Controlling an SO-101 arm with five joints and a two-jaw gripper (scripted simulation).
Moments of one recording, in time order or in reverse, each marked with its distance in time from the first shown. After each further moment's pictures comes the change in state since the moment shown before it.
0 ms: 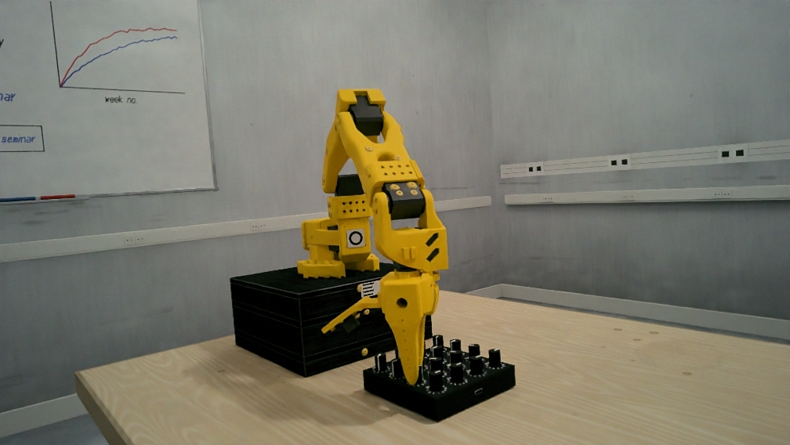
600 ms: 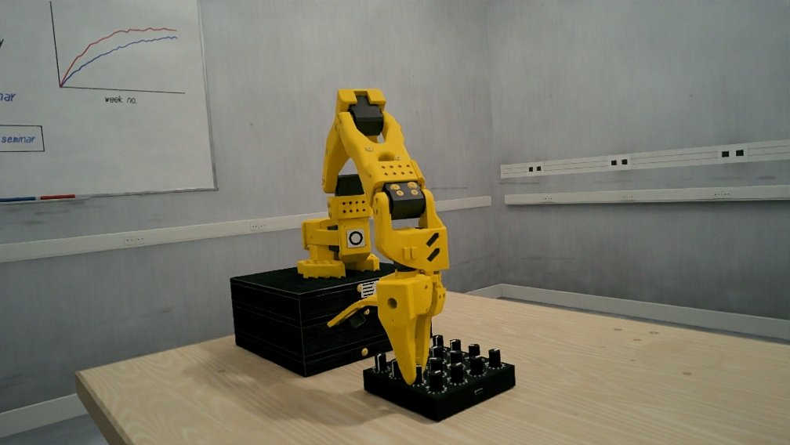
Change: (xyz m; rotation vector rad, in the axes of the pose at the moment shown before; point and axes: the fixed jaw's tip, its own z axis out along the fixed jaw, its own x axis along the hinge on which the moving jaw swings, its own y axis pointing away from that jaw) arm -0.001 -0.001 0.000 0.002 0.001 0.272
